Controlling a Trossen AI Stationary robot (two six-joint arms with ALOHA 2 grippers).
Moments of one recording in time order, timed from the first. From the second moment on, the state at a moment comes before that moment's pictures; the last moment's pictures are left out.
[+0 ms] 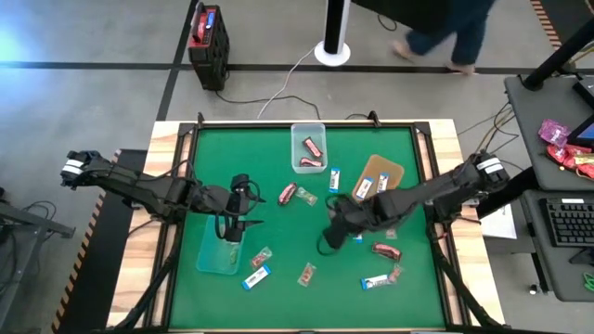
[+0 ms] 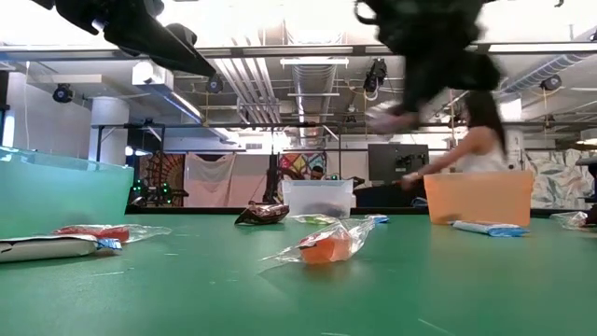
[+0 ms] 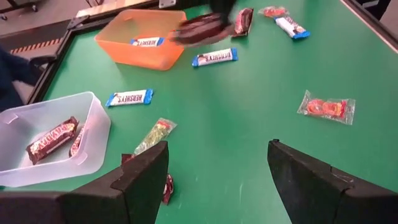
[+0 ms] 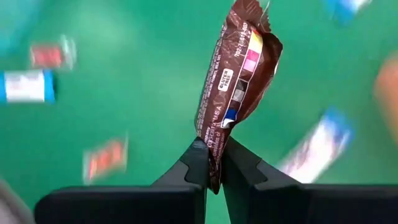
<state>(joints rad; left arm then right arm) -0.22 1.03 0.70 -0.23 -0.23 0.07 0.27 1.60 1.23 -0.80 0.22 1.17</state>
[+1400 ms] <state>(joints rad) -0.22 1.03 0.70 -0.24 -0.23 -0.06 -0.35 1.86 1.37 -0.36 0.20 0.47</state>
